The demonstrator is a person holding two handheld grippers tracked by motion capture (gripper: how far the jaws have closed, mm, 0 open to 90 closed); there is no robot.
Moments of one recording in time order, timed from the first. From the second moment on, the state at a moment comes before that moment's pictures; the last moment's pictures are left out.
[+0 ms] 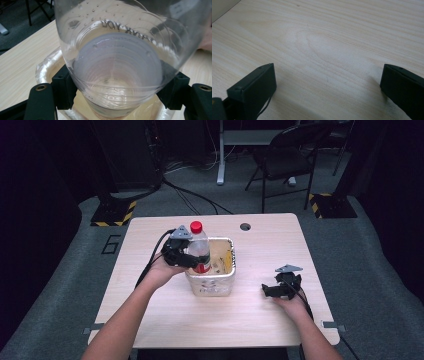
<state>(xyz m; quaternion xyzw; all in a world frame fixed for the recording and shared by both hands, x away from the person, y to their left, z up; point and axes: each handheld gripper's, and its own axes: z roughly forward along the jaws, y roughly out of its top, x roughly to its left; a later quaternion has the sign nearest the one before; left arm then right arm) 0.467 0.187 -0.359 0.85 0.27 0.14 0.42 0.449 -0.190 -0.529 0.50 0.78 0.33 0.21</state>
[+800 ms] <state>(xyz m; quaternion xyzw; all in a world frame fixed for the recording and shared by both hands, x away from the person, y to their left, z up) 0.470 0.186 -0.394 0.86 0.28 0.14 0.41 0.448 -0.190 -0.529 0.50 0.78 0.33 0.21</state>
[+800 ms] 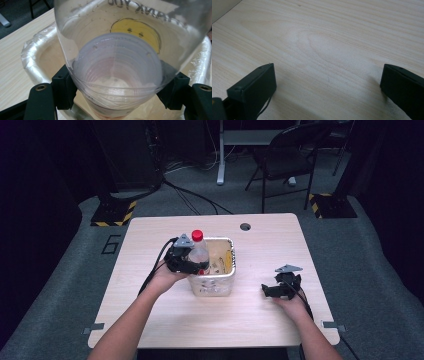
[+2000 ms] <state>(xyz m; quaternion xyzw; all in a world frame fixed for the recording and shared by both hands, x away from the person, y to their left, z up) 0.461 0.196 -0.388 0.86 0.27 0.13 0.40 0.448 -0.190 -0.529 0.49 0.78 0.33 0.21</state>
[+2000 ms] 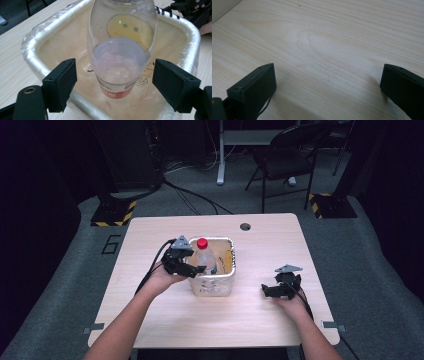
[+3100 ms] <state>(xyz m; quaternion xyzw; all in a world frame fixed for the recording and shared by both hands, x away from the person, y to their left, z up) 0.433 0.296 -0.410 0.83 0.34 0.18 0.40 0.448 -0.189 -0.529 0.49 0.78 0.33 0.21</state>
